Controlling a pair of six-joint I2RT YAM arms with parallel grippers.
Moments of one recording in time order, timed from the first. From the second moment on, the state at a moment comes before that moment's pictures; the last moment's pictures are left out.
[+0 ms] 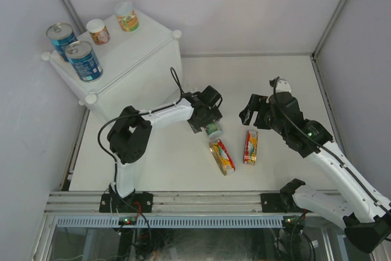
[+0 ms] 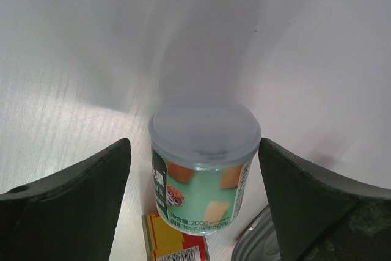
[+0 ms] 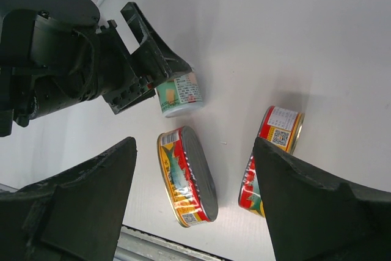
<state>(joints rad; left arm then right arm) -0.80 1.97 1.48 -0.67 -0.22 -1.26 0.57 0.91 1.02 -0.72 0.17 0.58</state>
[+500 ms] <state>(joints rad) -0.80 1.99 1.48 -0.67 -0.22 -1.24 0.56 0.92 1.01 -0.72 0.15 0.58</state>
